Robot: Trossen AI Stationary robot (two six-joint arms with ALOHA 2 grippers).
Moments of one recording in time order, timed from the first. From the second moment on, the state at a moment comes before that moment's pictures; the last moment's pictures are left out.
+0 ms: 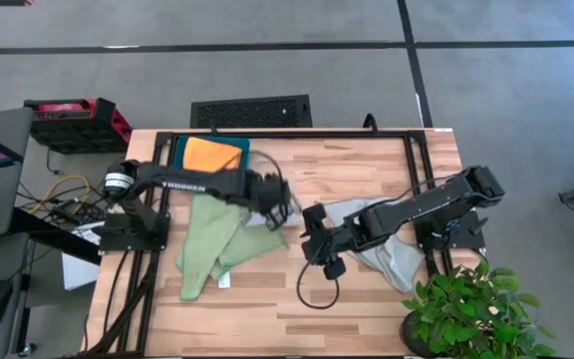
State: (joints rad) left arm 0.05 1.75 1.43 -0.89 -0.27 -0.54; right arm 0.33 1.65 1.30 -0.62 0.27 -0.30
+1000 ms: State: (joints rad) left arm 0.50 1.51 1.43 -1.07 -0.44 -0.41; right arm 0.32 1.65 1.30 -0.66 0.27 -0.31
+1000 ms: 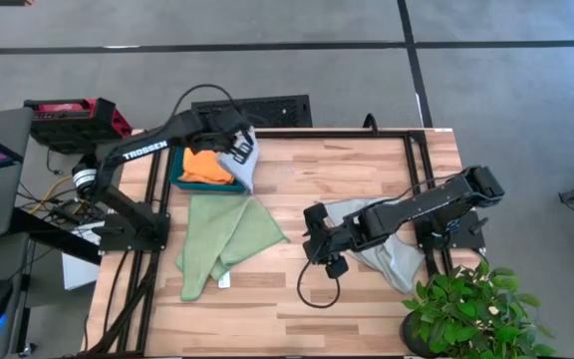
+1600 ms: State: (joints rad) left arm 0.58 1.55 1.42 -1.34 -0.66 -0.56; right arm 0.31 1.65 1.30 -0.66 0.27 -0.30
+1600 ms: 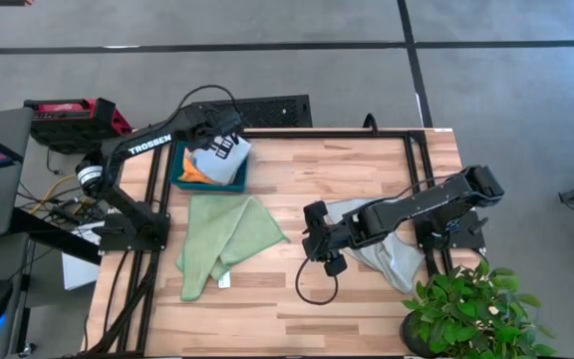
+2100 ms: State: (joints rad) left arm 0.62 1.65 1.42 -1.34 -0.63 -0.54; right arm 0.30 1.65 1.30 -0.65 0.27 -0.30
